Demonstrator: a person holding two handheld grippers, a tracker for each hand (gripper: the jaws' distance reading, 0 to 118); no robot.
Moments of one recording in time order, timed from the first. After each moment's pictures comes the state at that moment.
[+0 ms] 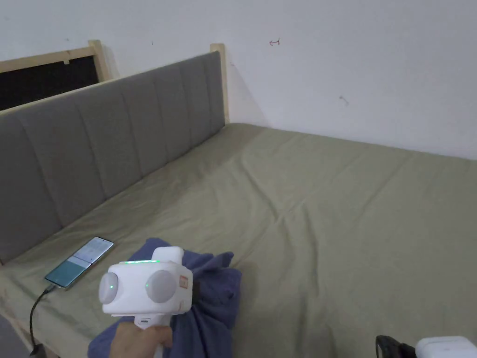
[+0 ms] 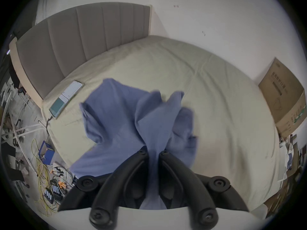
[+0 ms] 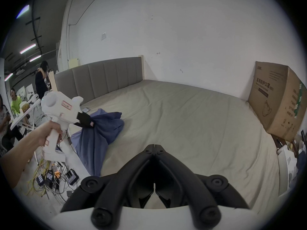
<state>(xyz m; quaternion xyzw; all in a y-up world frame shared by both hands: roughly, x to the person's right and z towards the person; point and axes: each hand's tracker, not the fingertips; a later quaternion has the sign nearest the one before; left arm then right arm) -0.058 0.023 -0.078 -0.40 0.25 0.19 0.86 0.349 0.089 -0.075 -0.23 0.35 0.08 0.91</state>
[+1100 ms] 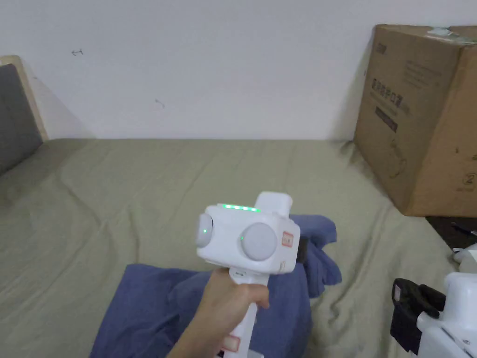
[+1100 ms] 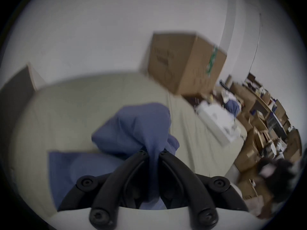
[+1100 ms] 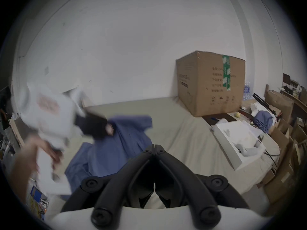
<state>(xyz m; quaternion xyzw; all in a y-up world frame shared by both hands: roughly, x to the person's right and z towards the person) 0.392 0.096 -0.226 -0.39 -0.17 0.06 0.90 0.607 0.123 -0.064 -0.19 0.08 -0.03 0.98</state>
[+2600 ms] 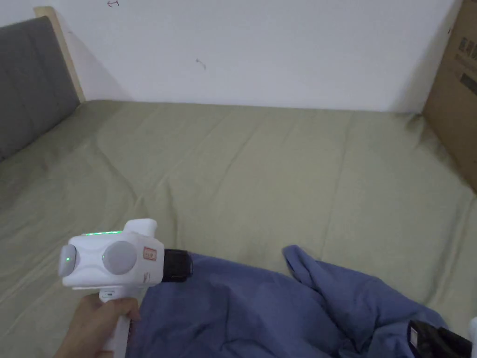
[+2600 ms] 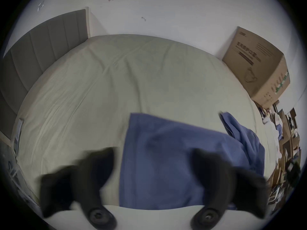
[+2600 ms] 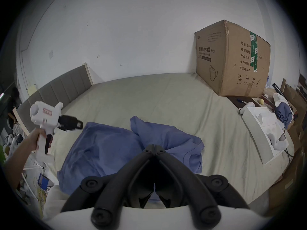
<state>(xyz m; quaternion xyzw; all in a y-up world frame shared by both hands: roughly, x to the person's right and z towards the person) 0.086 0.009 -0.255 -0.45 0.08 0.14 0.88 0.537 0.067 -0.141 -0.29 0.15 -0.01 0.94</state>
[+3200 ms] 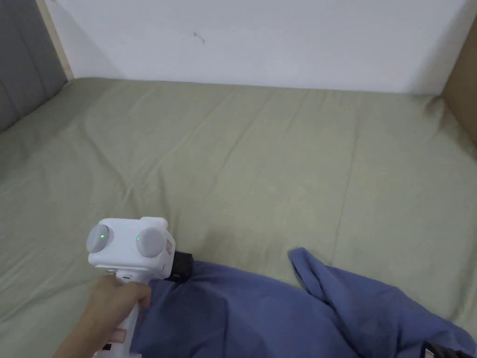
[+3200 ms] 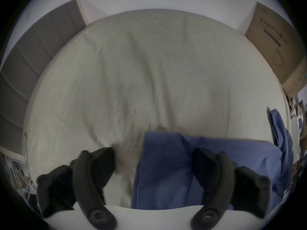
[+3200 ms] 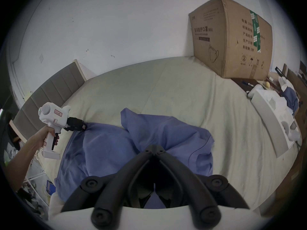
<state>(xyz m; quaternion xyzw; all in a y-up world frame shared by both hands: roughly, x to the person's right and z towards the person) 0.087 -0.058 -0.346 -0.55 0.13 0.06 0.82 0.536 0.028 -0.198 -0.36 0.14 -0.05 0.92</state>
